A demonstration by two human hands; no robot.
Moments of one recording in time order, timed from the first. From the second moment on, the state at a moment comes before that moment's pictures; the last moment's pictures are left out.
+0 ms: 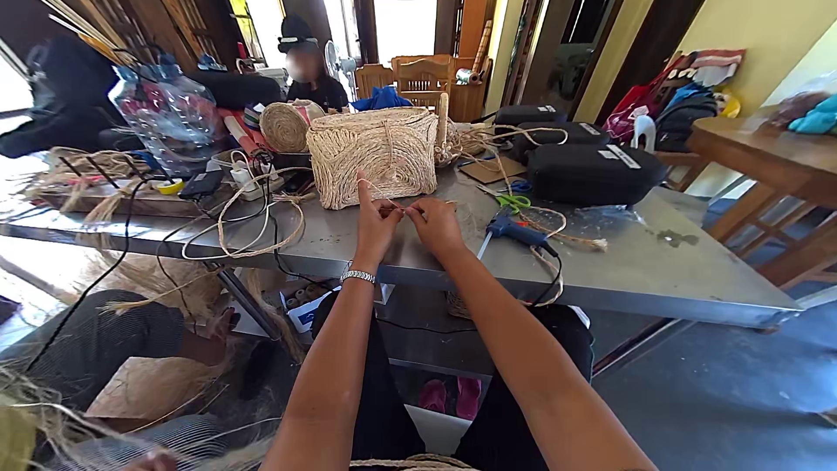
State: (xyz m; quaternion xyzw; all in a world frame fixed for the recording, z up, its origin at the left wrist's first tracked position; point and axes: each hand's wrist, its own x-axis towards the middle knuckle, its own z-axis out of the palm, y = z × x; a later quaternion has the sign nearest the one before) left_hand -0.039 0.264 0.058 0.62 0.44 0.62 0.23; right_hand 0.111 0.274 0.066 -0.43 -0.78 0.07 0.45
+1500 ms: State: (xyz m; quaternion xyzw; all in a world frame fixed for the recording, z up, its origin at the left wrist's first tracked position) left_hand -0.042 0.268 0.055 0.60 0.41 0.64 0.25; right_hand 0.112 0.276 0.065 -0.39 -0.77 0.05 0.50
